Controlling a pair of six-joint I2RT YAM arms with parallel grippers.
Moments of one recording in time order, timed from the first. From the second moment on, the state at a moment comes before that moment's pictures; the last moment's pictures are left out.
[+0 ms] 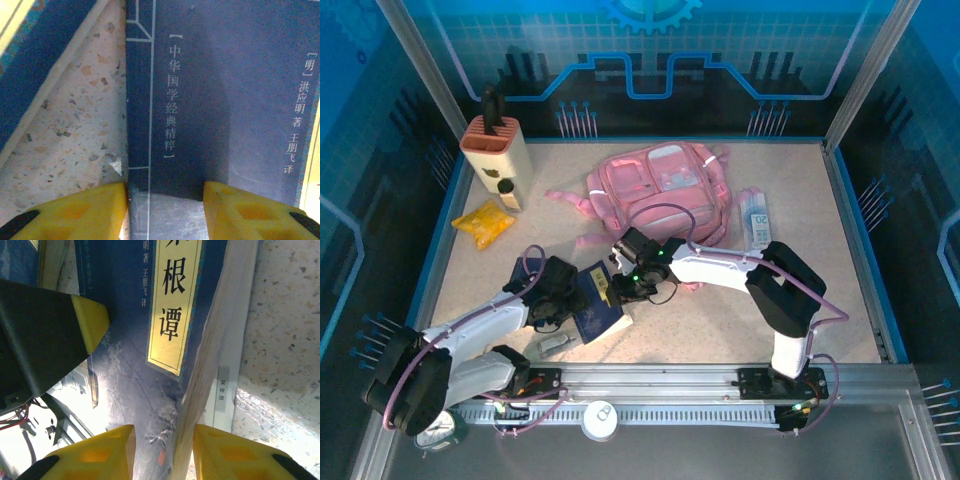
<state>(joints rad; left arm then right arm) -0.47 1.11 0.43 -0.50 0.04 -1.08 0.93 1.84 1.21 -0.49 -0.41 0.62</state>
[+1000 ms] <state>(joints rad) -0.31 0.87 0.56 -0.63 0.05 -1.02 0.85 1.65 1.15 -0.46 -0.41 0.70</state>
